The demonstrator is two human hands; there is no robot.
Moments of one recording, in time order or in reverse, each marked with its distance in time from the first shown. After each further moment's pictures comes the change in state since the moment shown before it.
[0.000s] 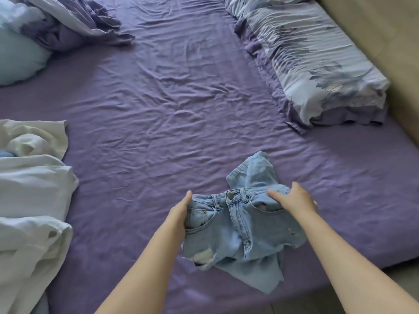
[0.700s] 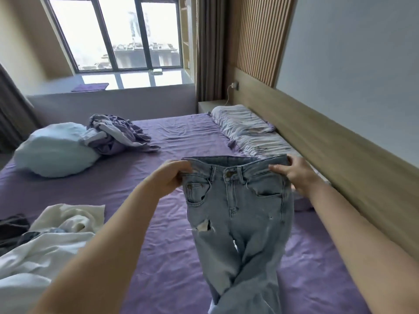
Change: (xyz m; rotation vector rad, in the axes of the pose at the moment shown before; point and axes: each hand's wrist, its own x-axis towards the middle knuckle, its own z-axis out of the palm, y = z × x) left_hand -0.302 0.229 -0.043 0.262 -0.411 0.873; right_hand -0.189 -0.141 -0.271 0.910 0.074 -0.701
